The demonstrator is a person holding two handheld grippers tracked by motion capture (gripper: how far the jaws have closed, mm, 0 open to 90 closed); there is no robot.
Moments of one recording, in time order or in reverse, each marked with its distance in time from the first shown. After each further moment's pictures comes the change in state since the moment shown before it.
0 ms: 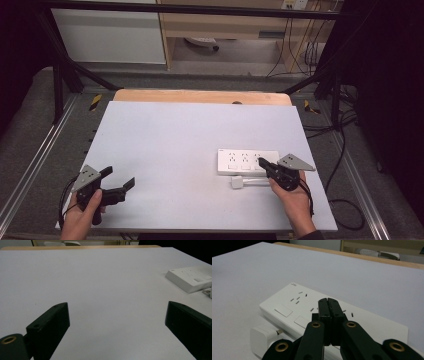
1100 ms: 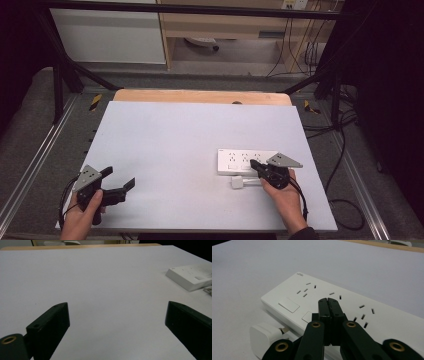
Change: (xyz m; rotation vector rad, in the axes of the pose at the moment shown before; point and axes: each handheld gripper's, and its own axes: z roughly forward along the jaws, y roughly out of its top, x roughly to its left) left arm 0.000 0.000 0.001 0.006 0.004 0.013; right arm 0.009 -0.005 0.025 0.064 0.036 -0.001
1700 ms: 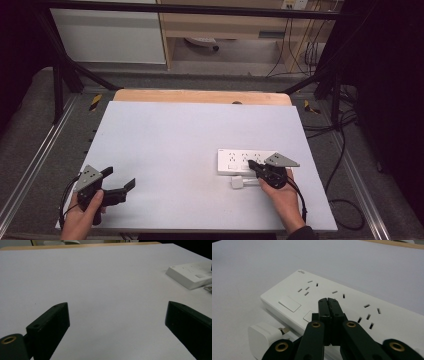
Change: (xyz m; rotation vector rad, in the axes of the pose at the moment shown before) left arm -0.001 0.000 0.001 0.008 0.000 0.008; right arm 0.002 -0.002 0.007 0.012 0.008 -0.002
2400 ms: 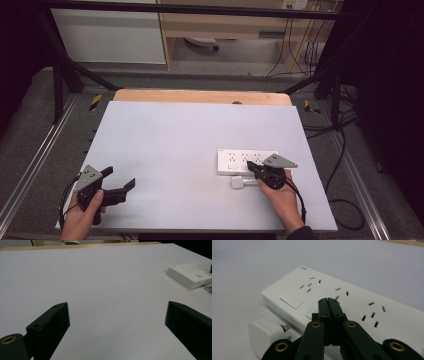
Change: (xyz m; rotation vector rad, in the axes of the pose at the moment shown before) left arm 0.000 0.000 0.000 -0.001 0.002 0.003; right arm 0.003 -0.002 0.003 0.015 0.003 -0.017
